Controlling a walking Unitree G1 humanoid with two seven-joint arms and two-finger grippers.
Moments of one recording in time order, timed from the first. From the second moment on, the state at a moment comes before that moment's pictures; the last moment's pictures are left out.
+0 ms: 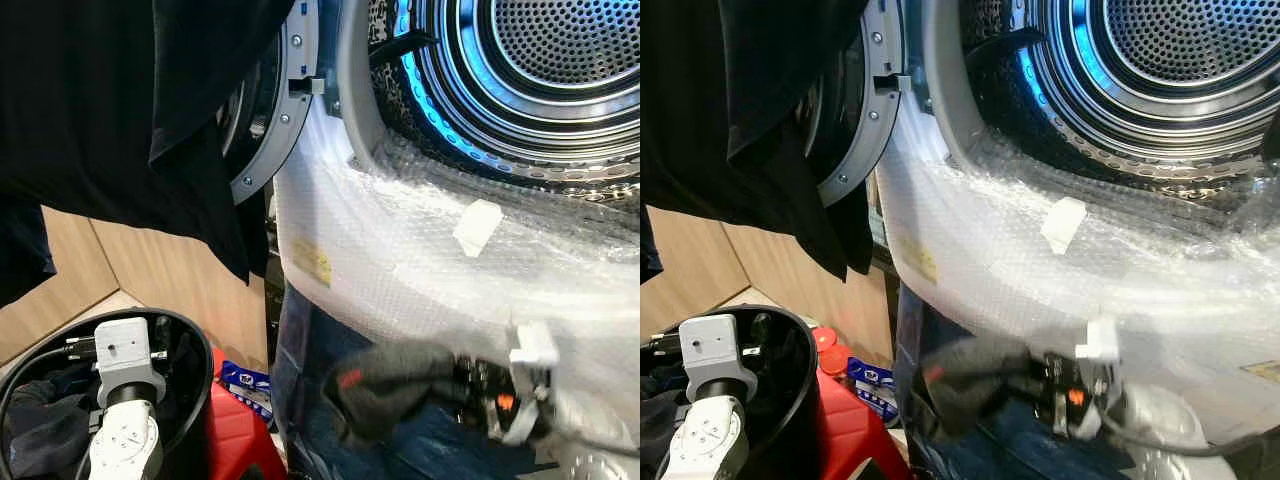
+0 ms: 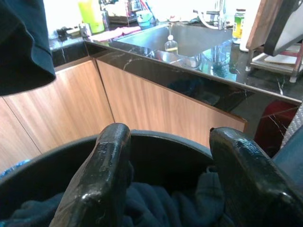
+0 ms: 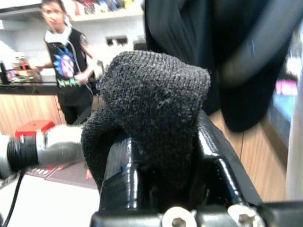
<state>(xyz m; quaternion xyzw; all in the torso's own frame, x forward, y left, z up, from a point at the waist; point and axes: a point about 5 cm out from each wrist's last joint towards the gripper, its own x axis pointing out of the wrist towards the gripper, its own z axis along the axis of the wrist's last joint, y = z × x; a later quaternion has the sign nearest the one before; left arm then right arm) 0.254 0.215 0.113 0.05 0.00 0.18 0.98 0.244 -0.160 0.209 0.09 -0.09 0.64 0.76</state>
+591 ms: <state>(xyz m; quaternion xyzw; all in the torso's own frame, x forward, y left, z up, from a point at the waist) 0.263 0.202 0.109 0.04 0.00 0.15 0.99 0.273 -0.129 0.312 0.10 -0.18 0.73 0.65</state>
